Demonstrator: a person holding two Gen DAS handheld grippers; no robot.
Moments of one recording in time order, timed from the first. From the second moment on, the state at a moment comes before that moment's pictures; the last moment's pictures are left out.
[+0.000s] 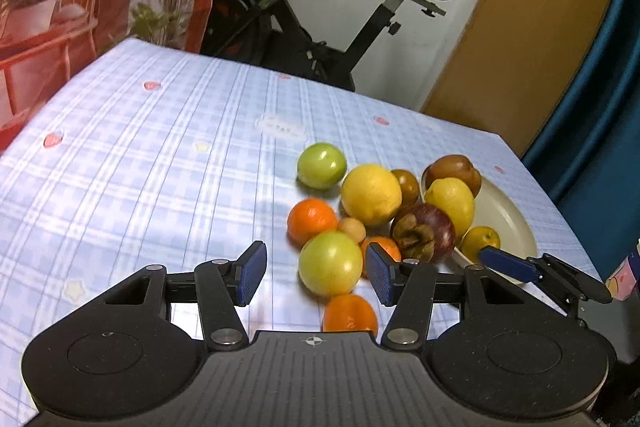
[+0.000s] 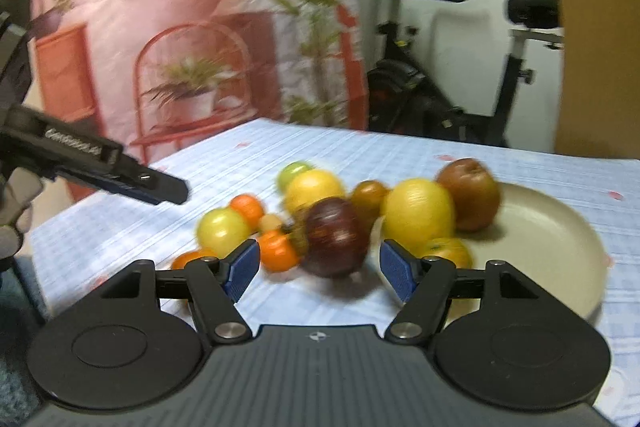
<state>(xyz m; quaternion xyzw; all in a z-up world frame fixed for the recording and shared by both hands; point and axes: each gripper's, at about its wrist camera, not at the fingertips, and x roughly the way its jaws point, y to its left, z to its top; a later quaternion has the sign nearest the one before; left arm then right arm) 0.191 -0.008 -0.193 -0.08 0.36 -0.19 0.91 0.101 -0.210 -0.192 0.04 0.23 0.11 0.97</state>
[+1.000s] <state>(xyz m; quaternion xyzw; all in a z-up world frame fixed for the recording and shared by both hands) 0.203 -0.038 -0.190 -0.08 0.33 -0.23 0.91 0.148 -0.172 -0.204 -0.19 0.25 0.12 0.94</state>
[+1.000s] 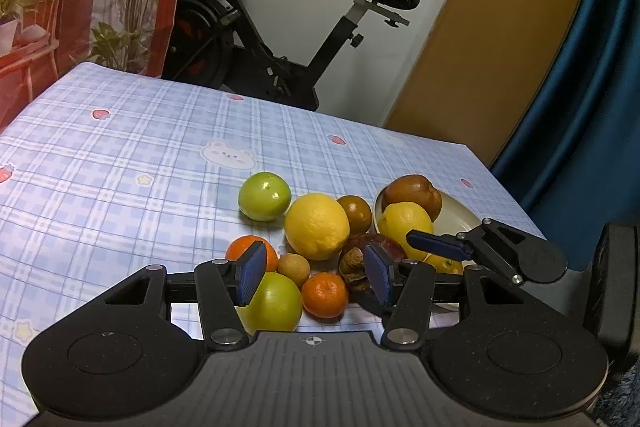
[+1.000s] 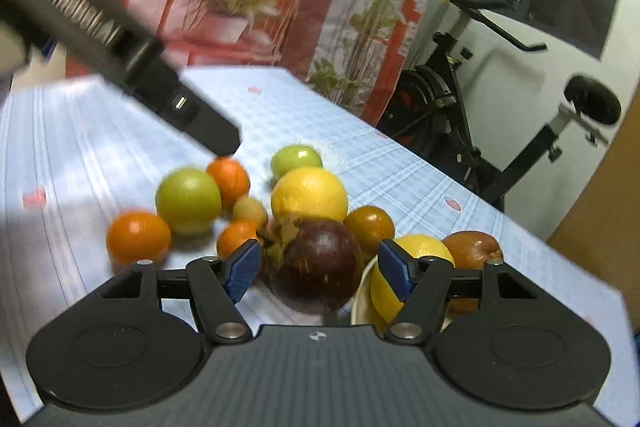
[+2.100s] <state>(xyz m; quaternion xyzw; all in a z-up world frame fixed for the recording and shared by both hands) 0.190 -0.083 -0.214 -0.03 0.39 -0.33 0.86 0.129 -0.238 -0.214 0.16 0.34 0.15 0.91</state>
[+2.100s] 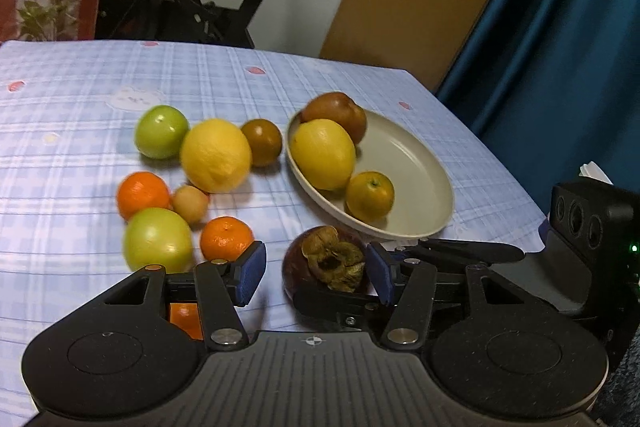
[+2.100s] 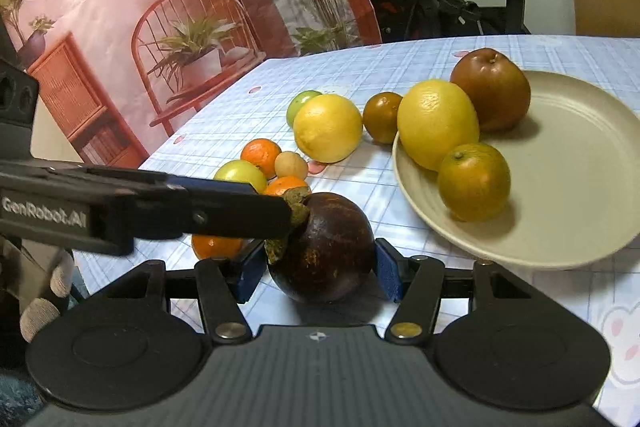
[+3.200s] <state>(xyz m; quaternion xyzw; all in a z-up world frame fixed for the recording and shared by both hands) 0.187 -0.118 -0.223 0.02 0.39 -0.33 0.86 0.109 -0.220 -0.218 0.05 0.30 0.11 0.95</state>
